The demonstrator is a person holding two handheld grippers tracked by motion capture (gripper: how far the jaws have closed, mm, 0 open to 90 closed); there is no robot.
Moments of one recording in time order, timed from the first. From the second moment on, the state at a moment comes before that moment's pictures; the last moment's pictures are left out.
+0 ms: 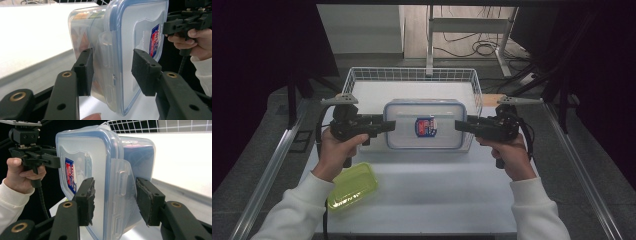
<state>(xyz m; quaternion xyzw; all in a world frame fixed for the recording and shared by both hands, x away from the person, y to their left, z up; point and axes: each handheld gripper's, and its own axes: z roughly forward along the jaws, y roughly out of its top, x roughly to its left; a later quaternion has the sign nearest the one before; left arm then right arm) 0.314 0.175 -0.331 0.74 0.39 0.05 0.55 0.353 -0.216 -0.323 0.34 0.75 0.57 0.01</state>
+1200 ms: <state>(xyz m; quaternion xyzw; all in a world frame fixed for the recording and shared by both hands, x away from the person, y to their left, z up) 0.378 0.200 -0.295 0.73 0.39 0.05 0.56 0.419 -0.190 -0.283 0.34 0.75 0.56 0.01</state>
